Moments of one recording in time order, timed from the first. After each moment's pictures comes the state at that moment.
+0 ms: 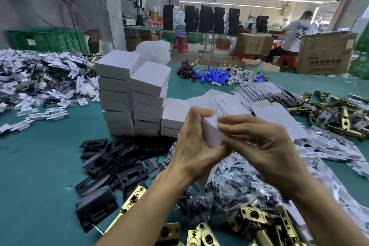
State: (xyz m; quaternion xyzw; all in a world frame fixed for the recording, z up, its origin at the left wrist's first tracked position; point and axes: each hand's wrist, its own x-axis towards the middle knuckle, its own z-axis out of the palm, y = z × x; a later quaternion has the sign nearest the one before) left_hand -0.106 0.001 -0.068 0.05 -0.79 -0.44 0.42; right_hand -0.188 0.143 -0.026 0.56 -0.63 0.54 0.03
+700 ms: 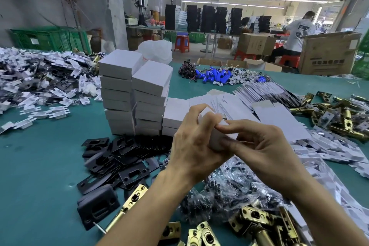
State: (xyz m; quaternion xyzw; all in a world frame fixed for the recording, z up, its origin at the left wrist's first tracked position) left_hand -0.104 0.006 -0.062 0.03 -0.83 -0.23 0.51; right_hand -0.180 0.142 -0.025 0.52 -0.65 0.55 -0.05
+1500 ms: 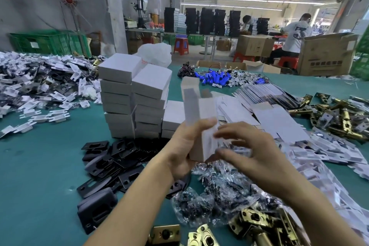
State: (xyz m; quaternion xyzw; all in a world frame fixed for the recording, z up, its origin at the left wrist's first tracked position) left_hand -0.098 -0.012 -0.045 0.09 -0.54 -0.83 0.13; right_hand -0.188 0.142 -0.031 0.55 -0.72 0.41 0.00
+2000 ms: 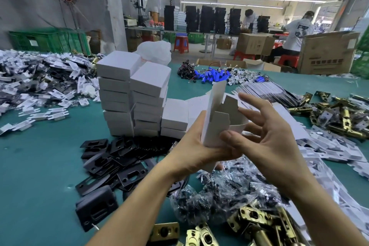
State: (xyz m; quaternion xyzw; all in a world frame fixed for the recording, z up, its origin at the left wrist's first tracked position) left_hand -0.100 -0.001 -0.052 0.00 -0.70 -0.70 0.17; right_hand -0.179 0.146 -0.017 0.47 -0.65 0.60 -0.03
